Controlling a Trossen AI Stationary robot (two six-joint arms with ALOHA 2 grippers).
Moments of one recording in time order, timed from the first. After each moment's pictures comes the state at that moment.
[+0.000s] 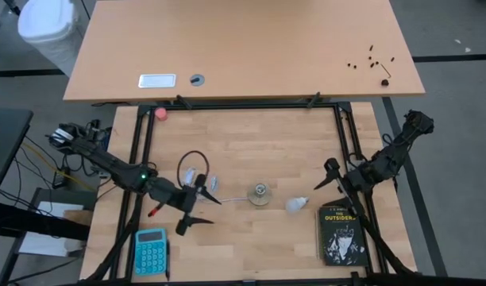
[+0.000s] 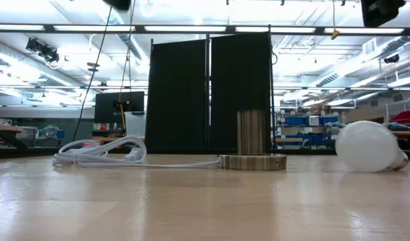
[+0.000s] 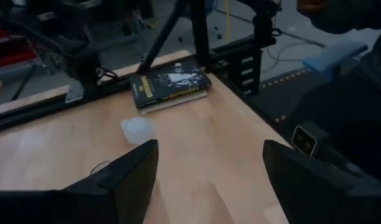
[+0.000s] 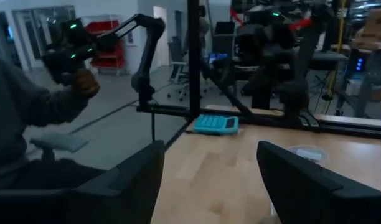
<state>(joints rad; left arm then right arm) -0.47 1.14 0.68 0.19 -0.16 0.09 0.71 0.41 0.31 0.09 0.36 0.04</state>
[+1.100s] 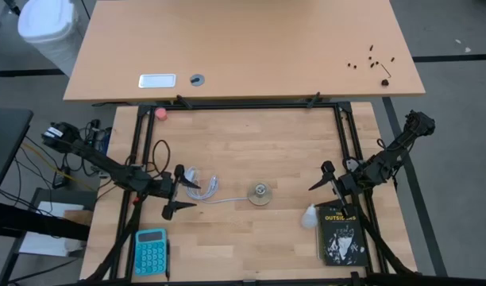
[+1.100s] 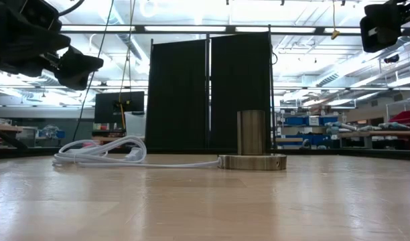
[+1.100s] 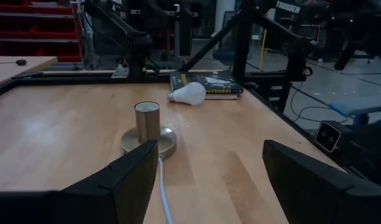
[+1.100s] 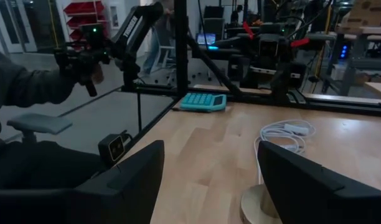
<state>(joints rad) -0.46 0.84 0.01 0.78 -0.29 -0.09 0.69 0.41 0.19 0.15 0.40 0.05</state>
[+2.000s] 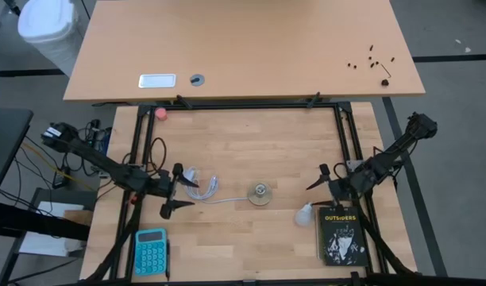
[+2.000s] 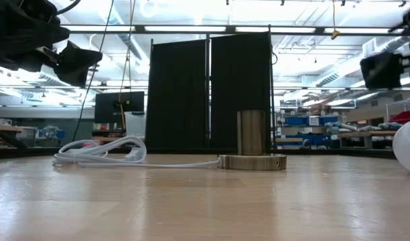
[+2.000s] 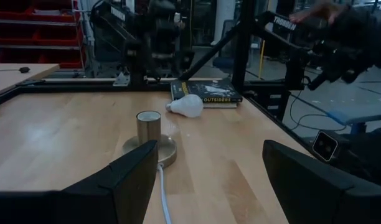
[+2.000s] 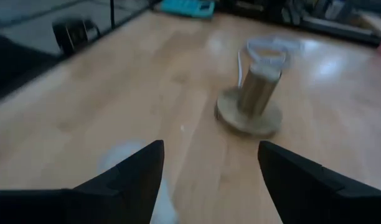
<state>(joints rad) -0.46 0.76 0.01 0.74 -0.29 -0.08 0.65 0.40 0.11 -0.13 0.40 0.05</state>
